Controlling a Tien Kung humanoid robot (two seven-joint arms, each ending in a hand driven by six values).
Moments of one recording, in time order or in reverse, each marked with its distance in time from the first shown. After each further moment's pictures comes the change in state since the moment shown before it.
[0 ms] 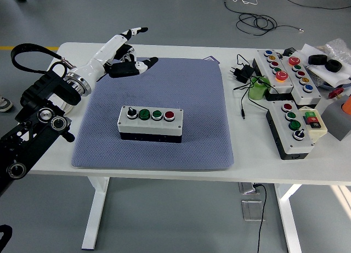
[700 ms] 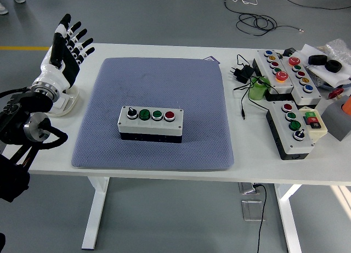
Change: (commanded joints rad) left arm 0.094 0.016 -0.110 0.101 -0.814 0.102 -0.101; right arm 0.003 -0.001 0.000 0.000 -0.007 0.000 -0.002
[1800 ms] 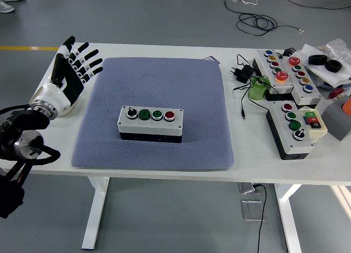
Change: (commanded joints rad) left arm 0.085 0.005 -0.029 -0.005 0.026 -0.143 0.010; right arm -0.008 -0.003 0.008 0.000 -0.011 -0.002 0.001
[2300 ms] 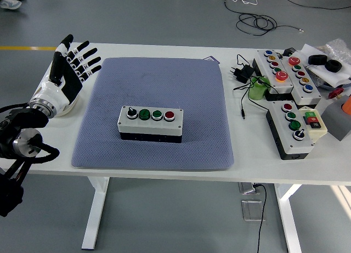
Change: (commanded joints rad) left arm -0.008 0.003 -0.004 0.005 -0.002 -0.001 0.012; right arm 0.011 0.001 -0.001 0.000 0.005 0.002 0.003
